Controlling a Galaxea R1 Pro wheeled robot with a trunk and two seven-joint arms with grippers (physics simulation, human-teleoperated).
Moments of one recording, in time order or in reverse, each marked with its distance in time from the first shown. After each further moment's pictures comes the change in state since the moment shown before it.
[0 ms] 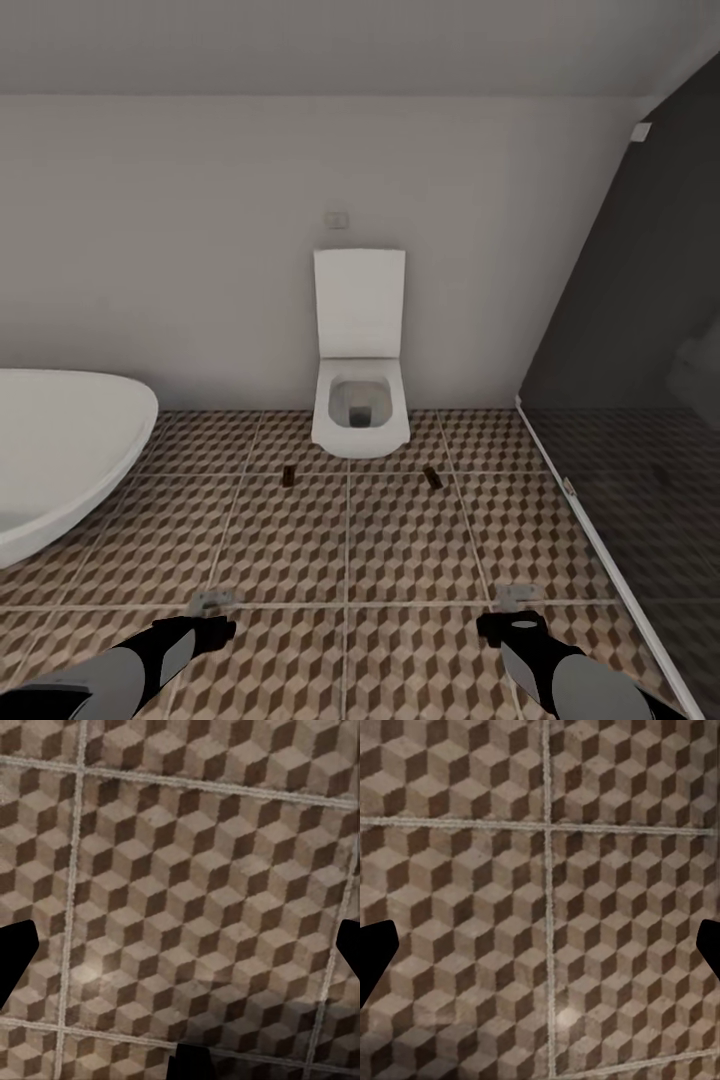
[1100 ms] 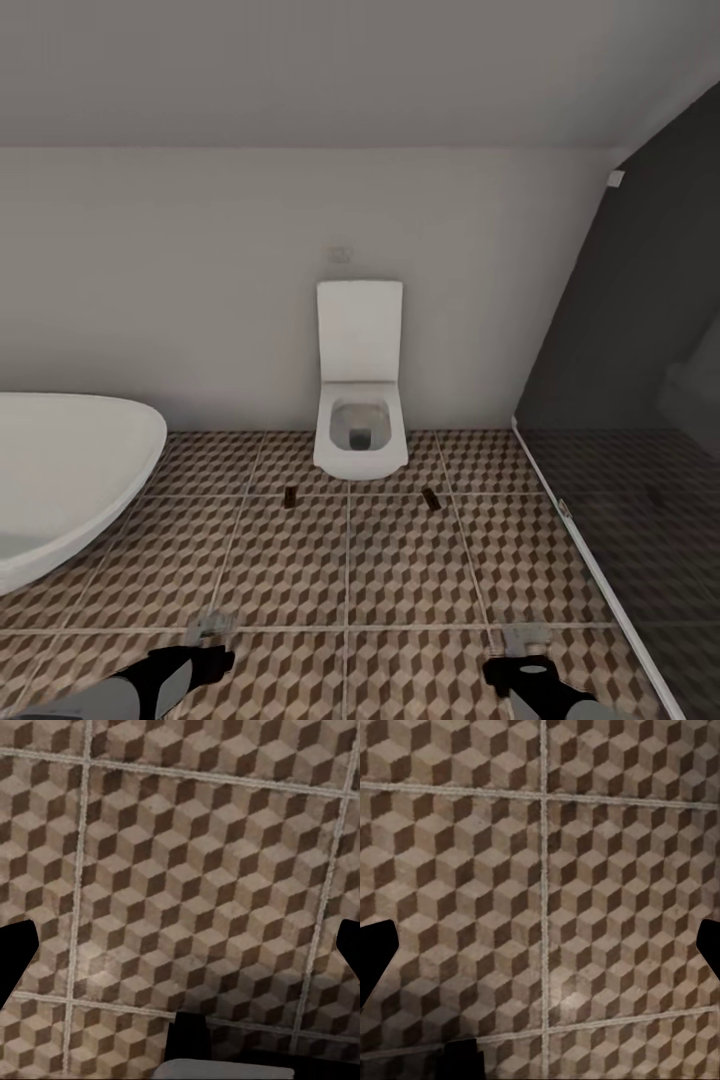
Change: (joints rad) left arm 0.065 -0.009 0.000 0.000 0.000 -0.008 0.000; right arm 0.094 0.000 0.000 0.002 0.001 -0.004 0.002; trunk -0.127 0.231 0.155
